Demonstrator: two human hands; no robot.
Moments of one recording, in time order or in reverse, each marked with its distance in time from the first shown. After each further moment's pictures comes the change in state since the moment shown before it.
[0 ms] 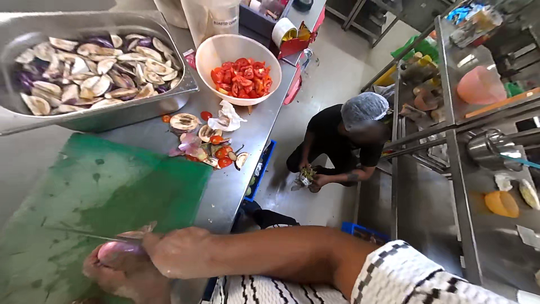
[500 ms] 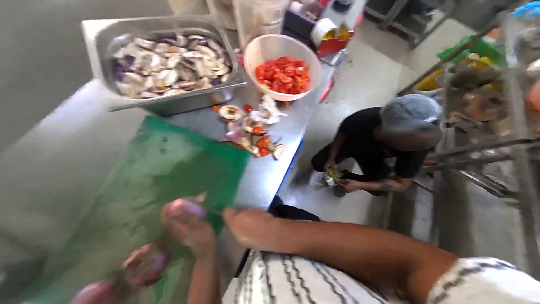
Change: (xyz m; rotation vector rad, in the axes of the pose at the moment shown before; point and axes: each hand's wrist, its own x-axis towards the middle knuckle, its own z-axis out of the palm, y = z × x) left_hand 0.003 0.001 0.000 -0.087 -0.052 0.051; right_hand -0.033 0.003 -0.003 -0.163 -0.104 0.119
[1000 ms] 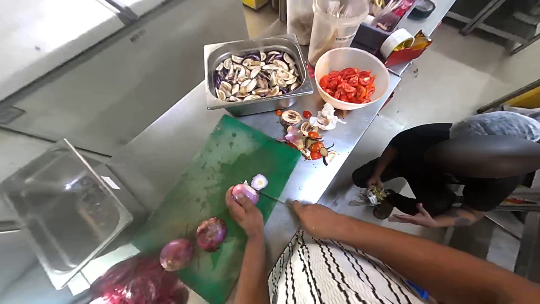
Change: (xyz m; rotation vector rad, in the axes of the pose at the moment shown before) left_hand 0.005 -0.012 0.001 0.224 0.155 -0.091; right_hand 0.004 0.051 0.006 -0.196 -0.120 0.105
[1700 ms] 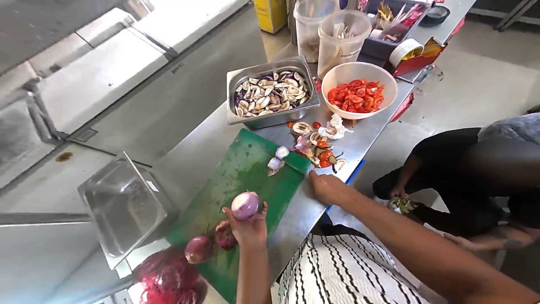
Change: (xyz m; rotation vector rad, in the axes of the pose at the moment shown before) left_hand 0.011 0.061 -0.042 -1.074 0.018 -0.773; right_hand 0.020 0.033 -0.064 -0.008 0.350 0.110
